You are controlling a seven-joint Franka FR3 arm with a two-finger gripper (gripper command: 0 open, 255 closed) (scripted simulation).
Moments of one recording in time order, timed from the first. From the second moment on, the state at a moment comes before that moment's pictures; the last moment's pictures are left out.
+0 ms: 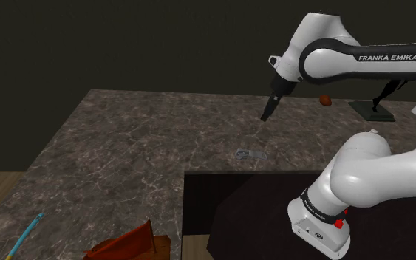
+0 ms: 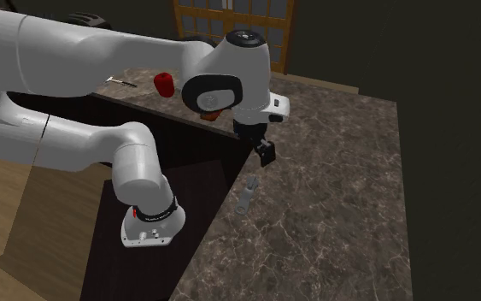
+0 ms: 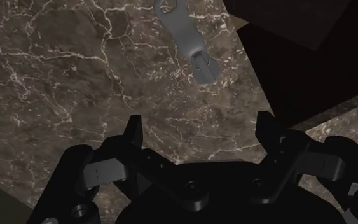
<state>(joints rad) 0.12 -0.88 -0.23 -2.77 -0.10 2.02 -0.39</state>
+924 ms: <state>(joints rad) 0.27 -0.54 -0.47 -3.02 -0.15 2.56 -0.80</state>
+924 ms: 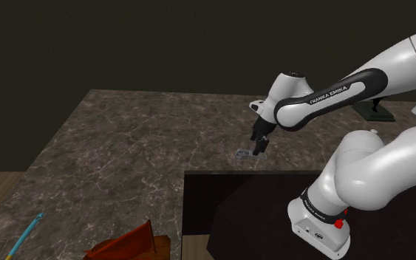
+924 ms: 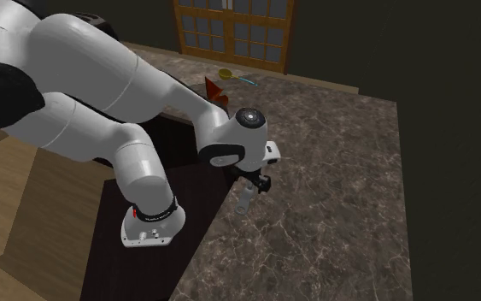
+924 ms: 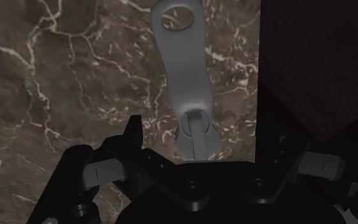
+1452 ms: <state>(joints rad) 0.35 -0.37 -0.55 -3.03 -0.10 2.74 -0.87</state>
